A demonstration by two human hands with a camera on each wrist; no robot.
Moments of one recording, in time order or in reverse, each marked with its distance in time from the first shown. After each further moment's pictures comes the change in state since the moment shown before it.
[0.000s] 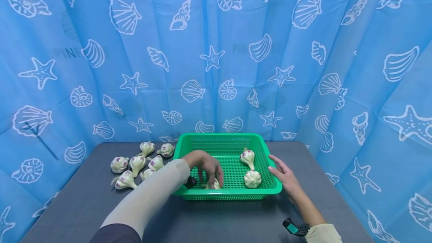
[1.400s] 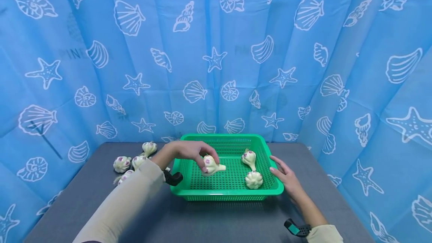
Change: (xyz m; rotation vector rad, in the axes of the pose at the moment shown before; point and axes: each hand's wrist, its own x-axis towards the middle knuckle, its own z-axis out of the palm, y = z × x) left_hand -0.094 -0.019 -0.014 -0.124 0.179 0.570; right_hand 0.001 0.001 -0.001 -0.023 -0.009 -0.007
